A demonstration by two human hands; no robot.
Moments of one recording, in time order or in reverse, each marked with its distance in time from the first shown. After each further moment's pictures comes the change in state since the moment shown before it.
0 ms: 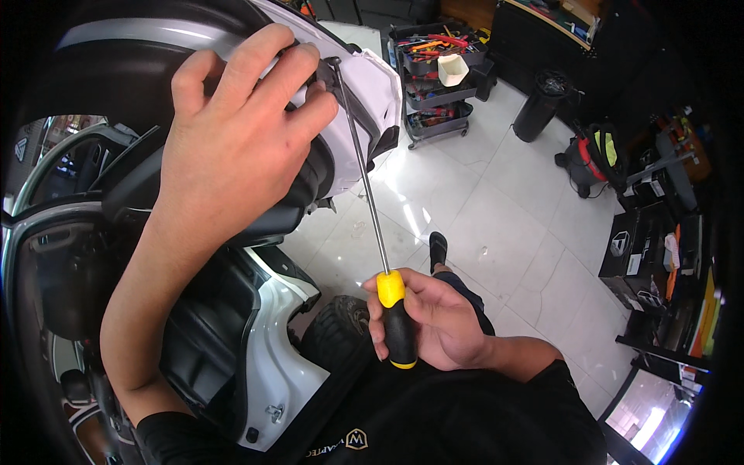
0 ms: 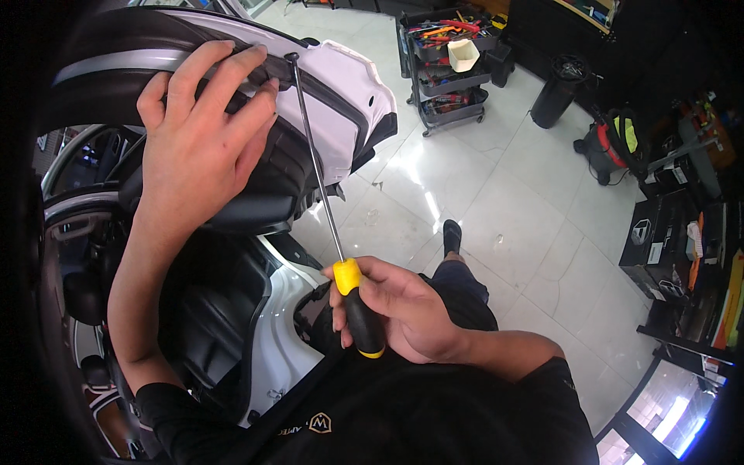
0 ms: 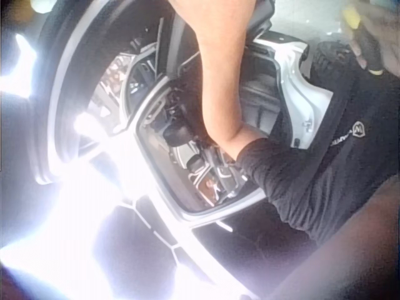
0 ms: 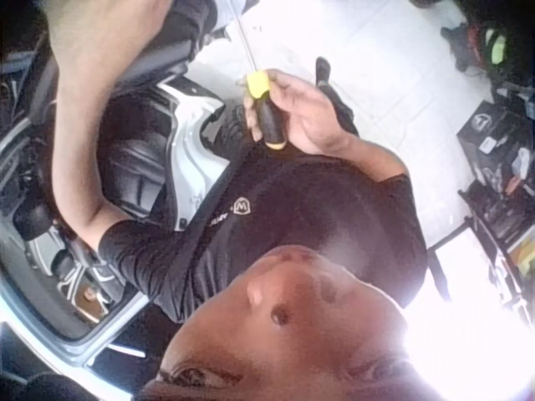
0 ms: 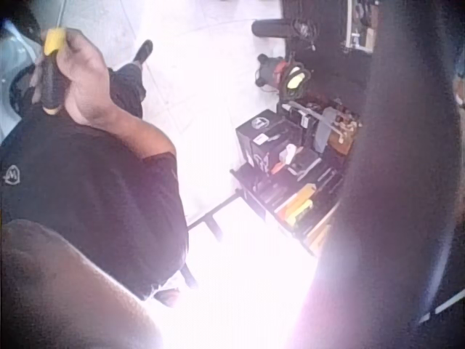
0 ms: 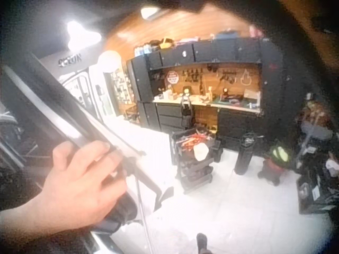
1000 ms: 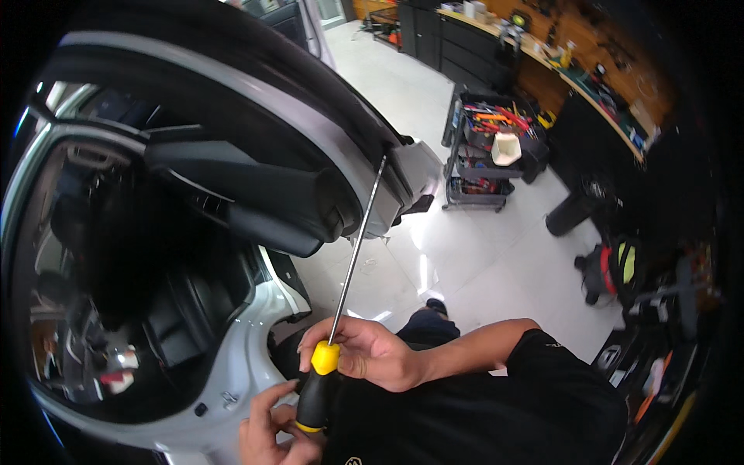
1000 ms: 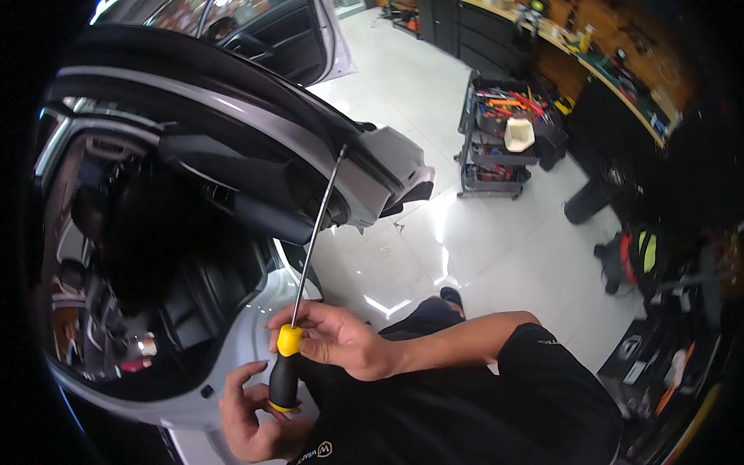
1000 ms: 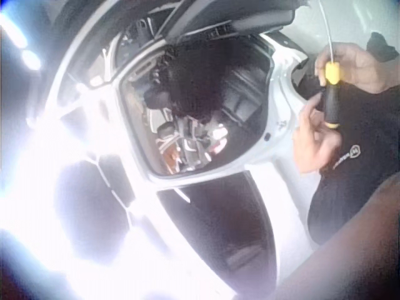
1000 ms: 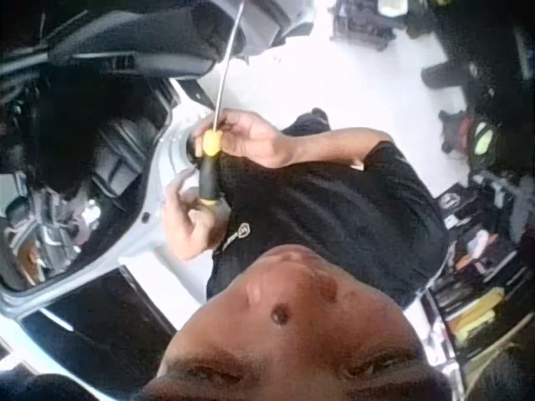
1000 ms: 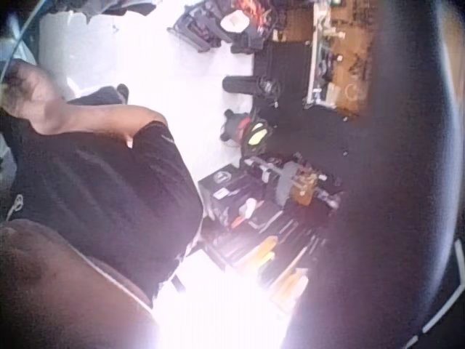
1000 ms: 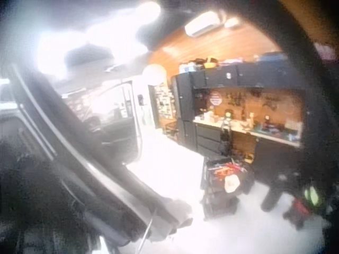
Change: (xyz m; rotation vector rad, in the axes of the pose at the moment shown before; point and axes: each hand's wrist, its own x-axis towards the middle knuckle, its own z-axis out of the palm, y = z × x) left_hand -0.080 0.167 -0.190 -1.373 -0.479 -1.623; right_hand 0.068 -0.031 -0.012 -0.150 -0.624 0.272
